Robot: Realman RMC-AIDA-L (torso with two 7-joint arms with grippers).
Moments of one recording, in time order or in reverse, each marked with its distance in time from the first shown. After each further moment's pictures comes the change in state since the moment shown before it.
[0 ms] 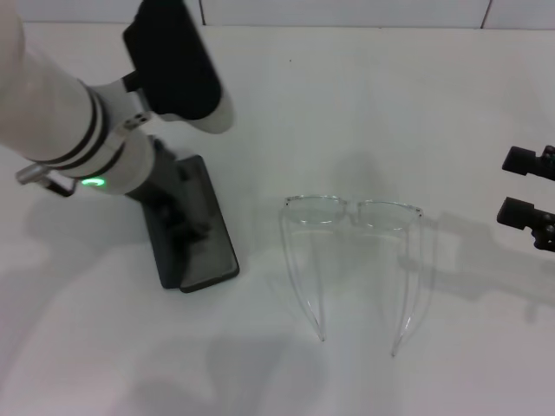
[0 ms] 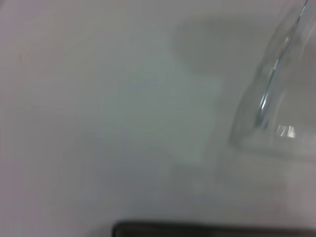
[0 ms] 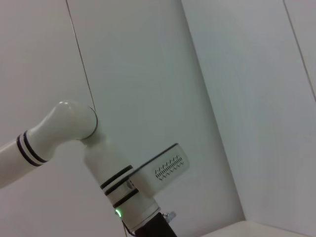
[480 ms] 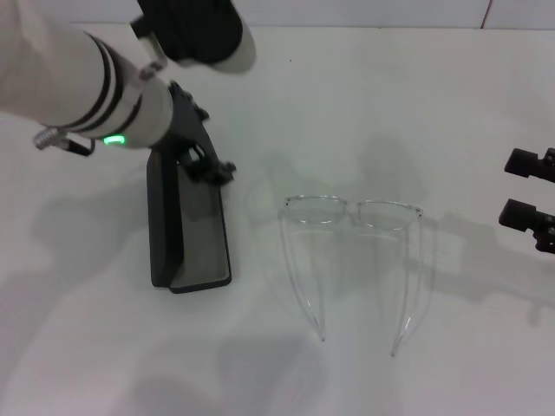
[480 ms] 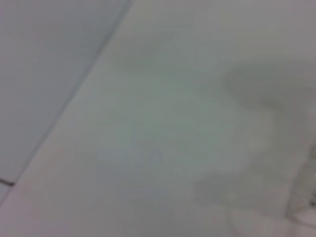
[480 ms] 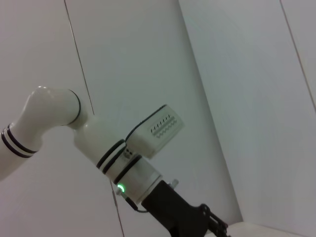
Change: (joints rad) left arm -0.003 -0.002 0.037 0.139 0.046 -0.062 -0.154; right arm 0.000 -0.004 0.006 0.029 -0.001 0.001 -0.023
